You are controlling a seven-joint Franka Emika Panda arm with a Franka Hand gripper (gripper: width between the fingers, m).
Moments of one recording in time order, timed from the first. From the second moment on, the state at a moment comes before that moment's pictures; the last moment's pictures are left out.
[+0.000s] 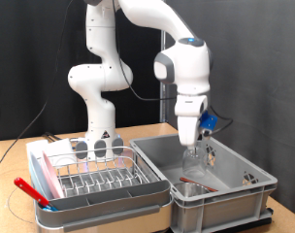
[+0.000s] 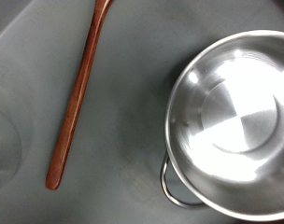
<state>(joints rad) -0.01 -0.02 0.26 -2.36 0.17 2.41 0.10</state>
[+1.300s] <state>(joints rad) 0.00 0.30 0.27 -2.37 -0.04 2.66 0.25</state>
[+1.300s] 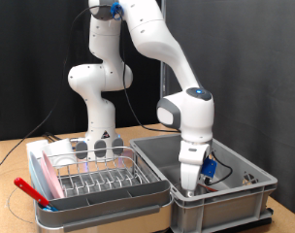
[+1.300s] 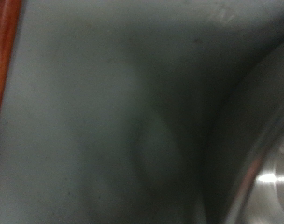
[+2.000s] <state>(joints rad) 0.00 0.32 0.27 -2.37 -0.04 2.70 0.26</state>
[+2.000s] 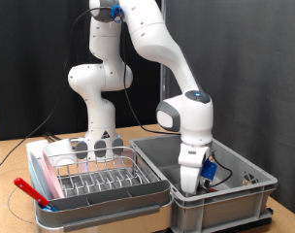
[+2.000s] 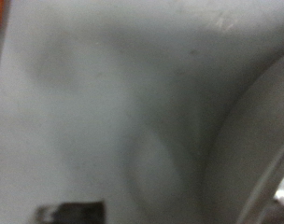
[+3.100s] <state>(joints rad) -0.10 0.11 0.37 -2.36 0.32 2.59 -0.04</state>
